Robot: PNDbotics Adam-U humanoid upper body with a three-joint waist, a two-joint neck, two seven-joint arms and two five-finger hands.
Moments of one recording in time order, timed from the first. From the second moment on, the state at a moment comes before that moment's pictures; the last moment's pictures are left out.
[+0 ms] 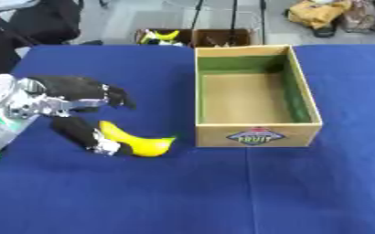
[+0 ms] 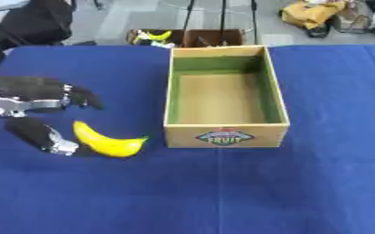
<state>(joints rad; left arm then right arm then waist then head) -0.59 0.86 -0.30 -1.80 -0.61 -0.02 -0.87 -0.23 -0.24 -0.13 -1.96 0.09 -0.05 0.00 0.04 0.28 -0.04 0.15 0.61</state>
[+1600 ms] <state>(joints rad) -0.63 0.84 -0.39 -1.73 -0.91 -0.20 -0.90 -0.23 -0.24 -0.13 -1.95 0.09 -0.05 0.01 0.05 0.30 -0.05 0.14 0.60</state>
